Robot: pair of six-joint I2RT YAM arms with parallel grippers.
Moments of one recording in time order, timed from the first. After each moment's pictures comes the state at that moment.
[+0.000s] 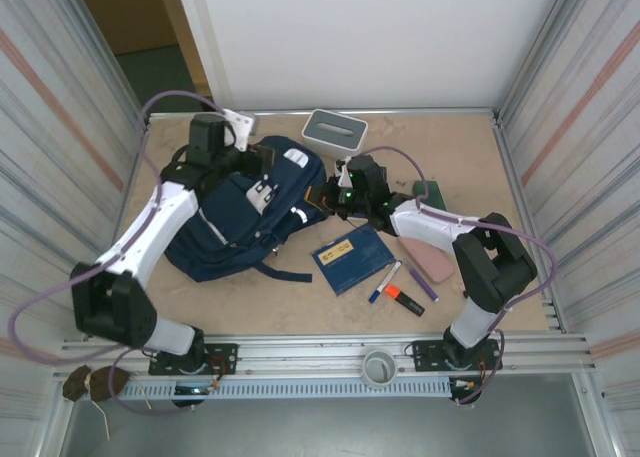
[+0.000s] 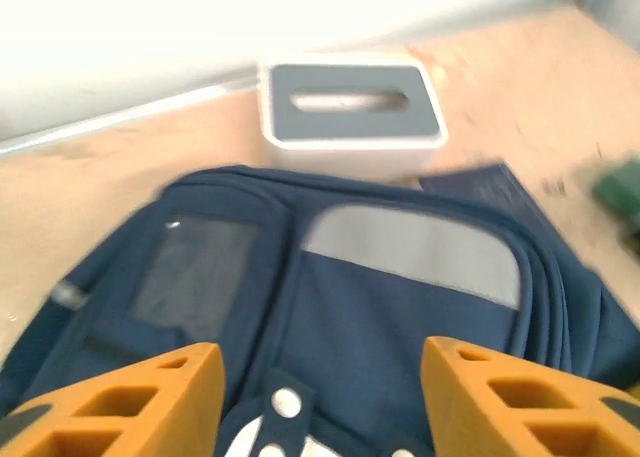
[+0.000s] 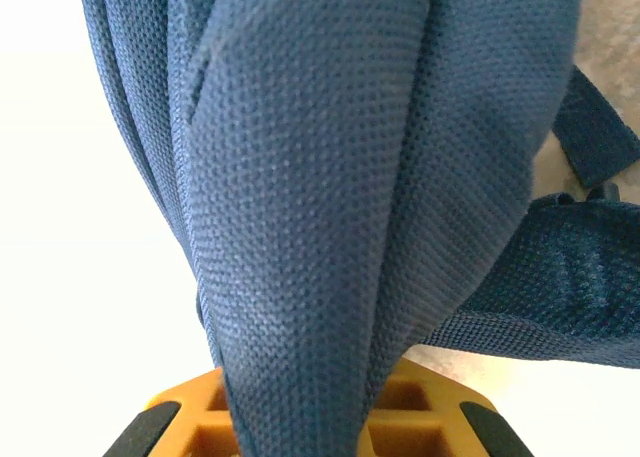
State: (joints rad) left arm -0.29 1.38 1.24 -0.38 0.17 -0.03; right arm 0.65 1.68 1.02 0.19 -0.41 1.14
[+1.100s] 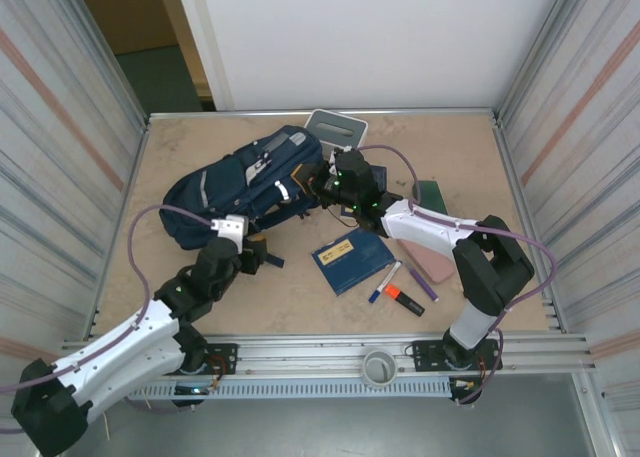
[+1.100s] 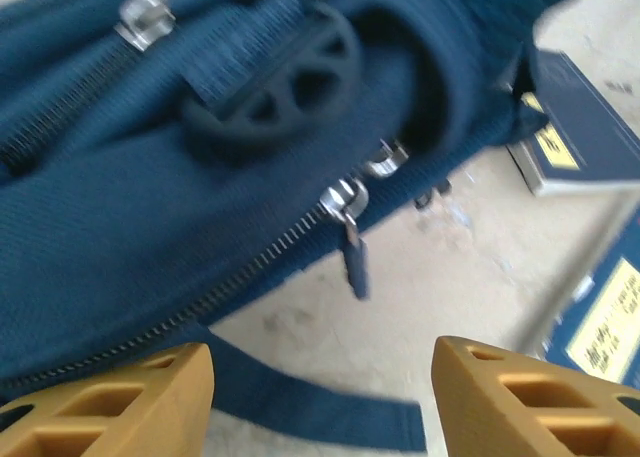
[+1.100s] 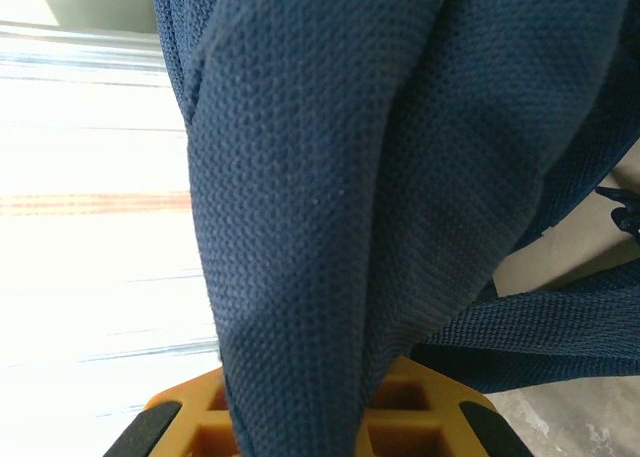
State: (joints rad) left arm -0.68 0.73 0.37 -0.13 -0.37 -0.31; right arm 0.73 1.68 1.11 0.31 -0.19 1.41
